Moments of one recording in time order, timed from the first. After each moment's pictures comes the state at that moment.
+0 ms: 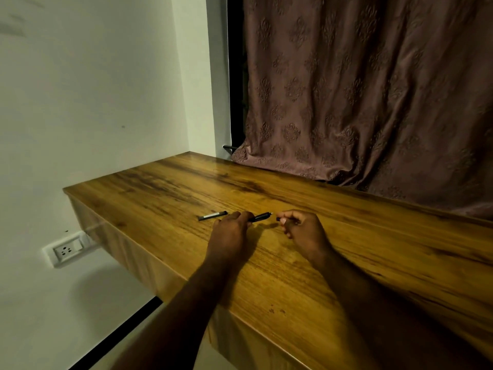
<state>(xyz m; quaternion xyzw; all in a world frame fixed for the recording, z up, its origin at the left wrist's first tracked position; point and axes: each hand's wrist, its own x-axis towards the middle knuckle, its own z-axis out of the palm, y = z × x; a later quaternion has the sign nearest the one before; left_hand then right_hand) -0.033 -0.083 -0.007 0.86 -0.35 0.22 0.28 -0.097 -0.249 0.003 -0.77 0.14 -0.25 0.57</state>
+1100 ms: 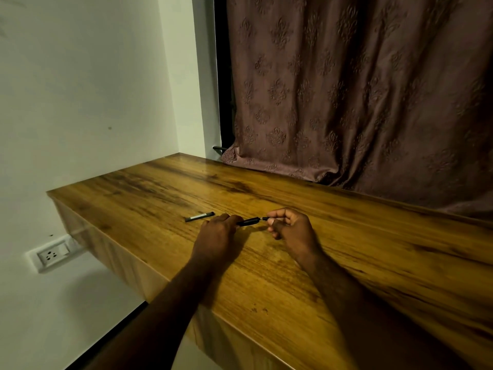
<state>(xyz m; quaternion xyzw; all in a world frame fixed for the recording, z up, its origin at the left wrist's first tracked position) -0.037 -0.082 -0.005 0.85 -0.39 0.21 0.27 -0.112 -0.248 0.009 -0.71 0.11 -0.26 0.64</state>
